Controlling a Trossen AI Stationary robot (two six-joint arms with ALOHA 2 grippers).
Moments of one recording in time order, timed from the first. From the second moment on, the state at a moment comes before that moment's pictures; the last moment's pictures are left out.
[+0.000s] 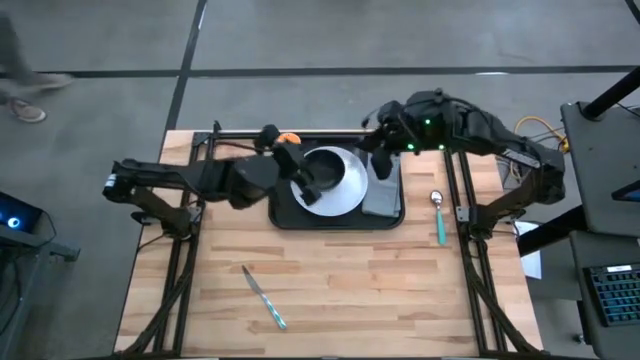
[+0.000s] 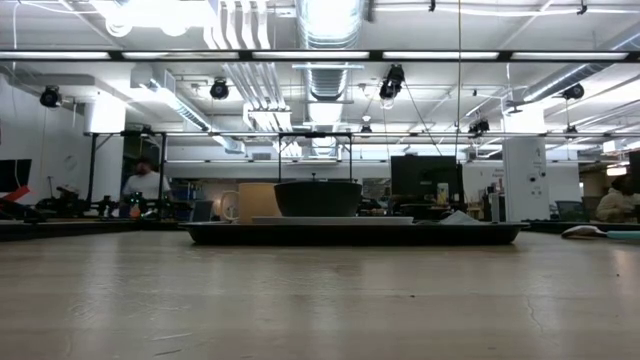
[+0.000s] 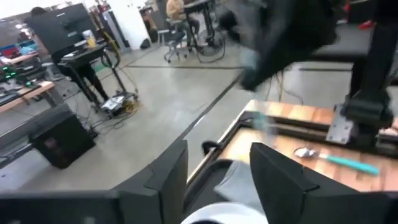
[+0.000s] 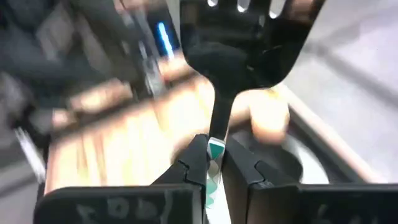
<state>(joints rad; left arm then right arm) -0.14 1.47 1.62 -0.42 -0.82 0.03 -0.18 1.42 1.76 -0.83 0.03 0.31</state>
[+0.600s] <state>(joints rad) -0.15 1.23 1.62 -0.61 -0.79 -0.01 -0.46 1.37 1.29 -0.86 -0.29 0.75</state>
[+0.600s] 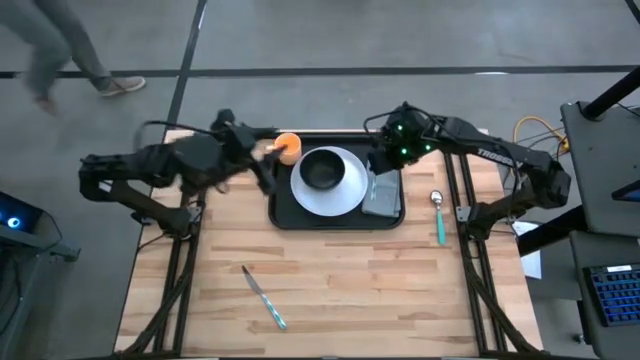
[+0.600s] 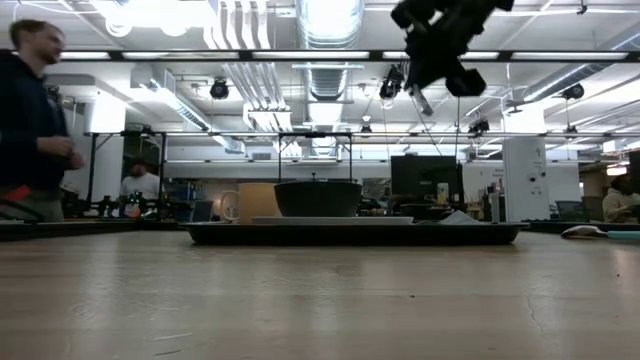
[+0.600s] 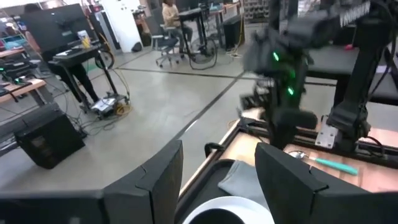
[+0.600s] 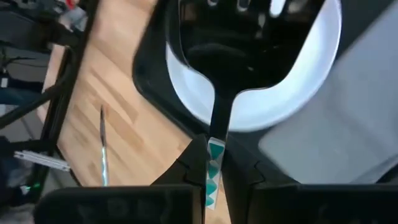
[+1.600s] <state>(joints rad) -0.16 1.10 1.62 -0.68 -0.55 0.05 -0.68 1.72 1.06 -0.62 -0.61 0.93</state>
